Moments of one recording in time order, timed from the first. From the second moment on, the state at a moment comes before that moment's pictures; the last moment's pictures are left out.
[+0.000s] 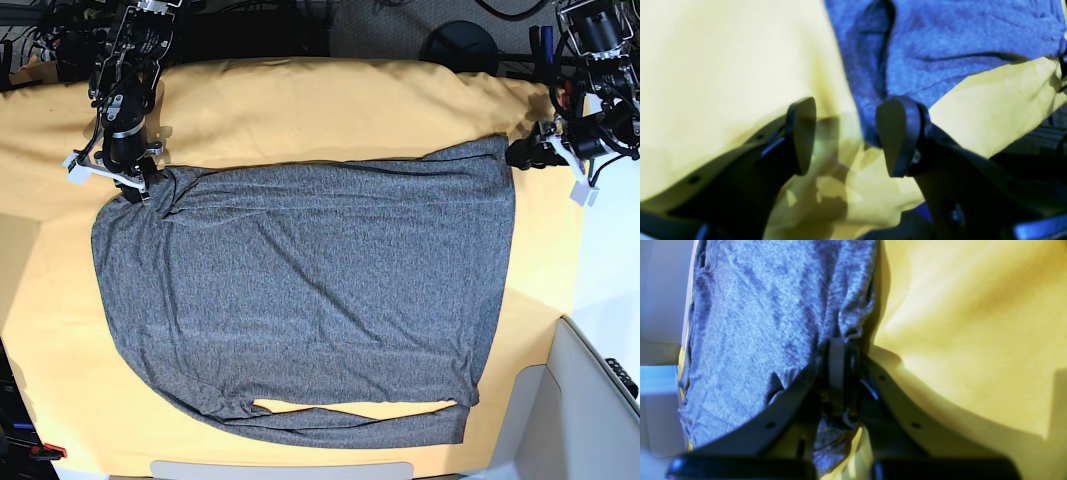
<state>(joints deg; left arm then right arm) 5.1 -29.0 -29.1 68.3 -62.4 -39.5 78.0 -11.6 -2.2 24.3 93.0 47.2 -11.4 -26.3</state>
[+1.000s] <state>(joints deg) 3.7 -24.3 -27.4 68.5 -62.7 -39.6 77.6 -12.2 -2.1 24.1 93.0 47.2 -11.0 -26.3</state>
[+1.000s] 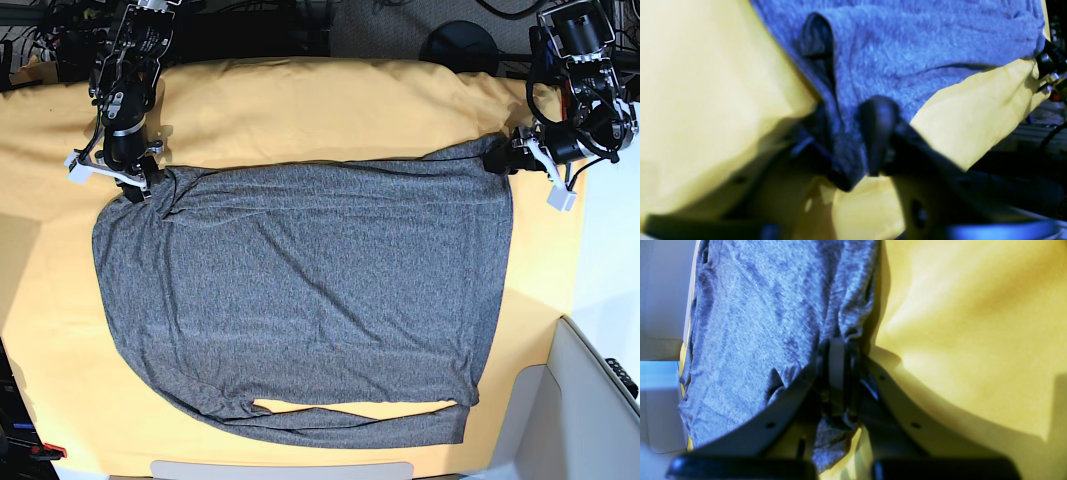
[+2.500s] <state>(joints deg) -13.5 -24.9 -21.4 67.3 -62.9 -39.5 80.0 0.2 5.5 22.4 88.7 48.2 -11.9 -33.8</state>
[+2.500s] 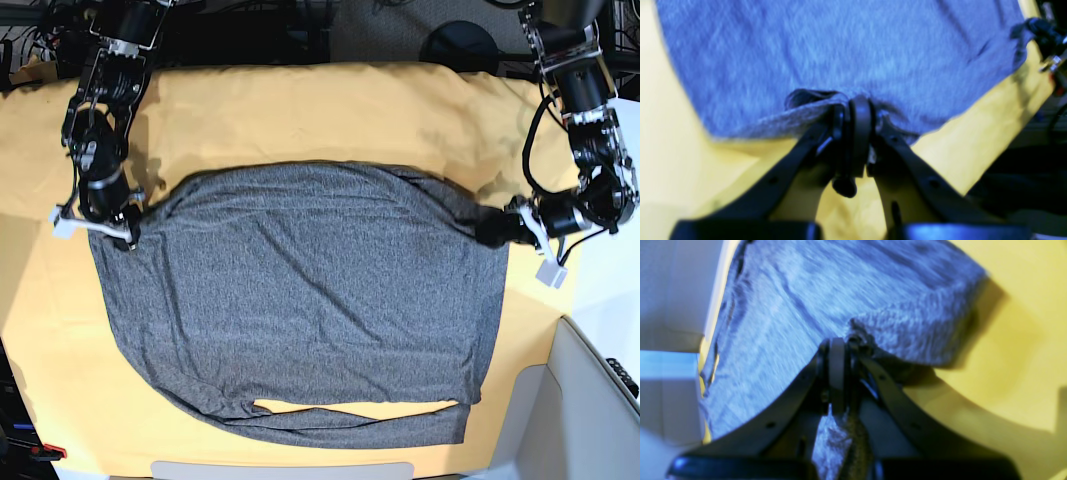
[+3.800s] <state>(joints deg) -29.0 -28.8 -15.2 41.9 -62.6 -39.4 61.6 18.3 5.3 23.5 67.0 39.6 -12.1 -25.4</state>
